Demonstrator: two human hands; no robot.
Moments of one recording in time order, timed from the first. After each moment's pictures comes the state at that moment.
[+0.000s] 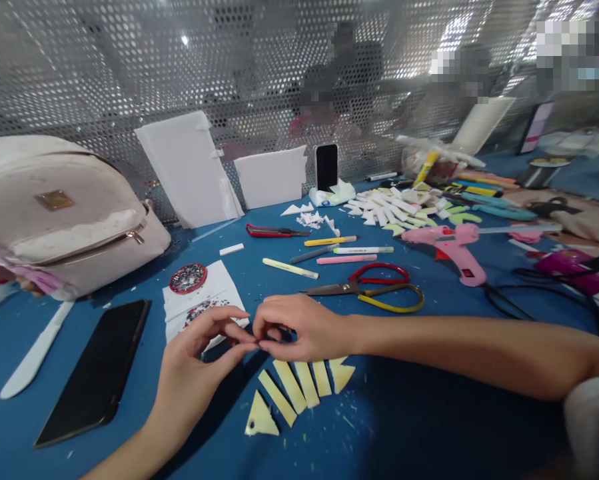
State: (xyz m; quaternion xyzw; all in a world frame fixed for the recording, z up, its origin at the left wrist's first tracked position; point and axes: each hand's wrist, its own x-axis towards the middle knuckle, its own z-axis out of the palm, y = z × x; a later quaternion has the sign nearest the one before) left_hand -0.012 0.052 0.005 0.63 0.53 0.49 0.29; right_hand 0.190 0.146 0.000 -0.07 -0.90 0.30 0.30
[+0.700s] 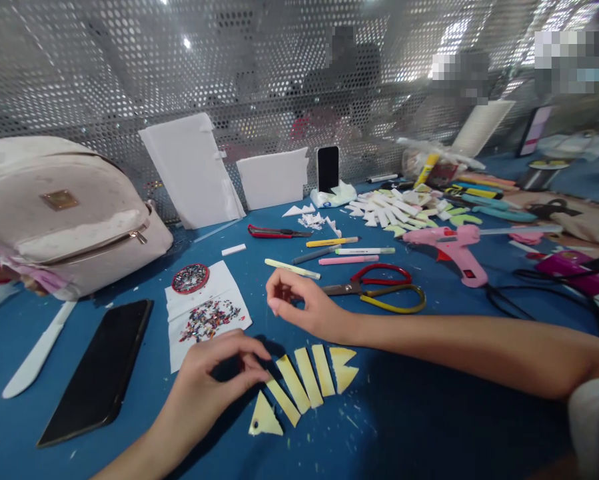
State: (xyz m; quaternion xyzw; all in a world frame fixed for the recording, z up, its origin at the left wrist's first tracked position) left_hand -0.010 0.044 0.012 0.70 0.49 0.39 0.34; right_hand 0.189 0.152 0.003 -0.17 -0.77 0.49 0.38
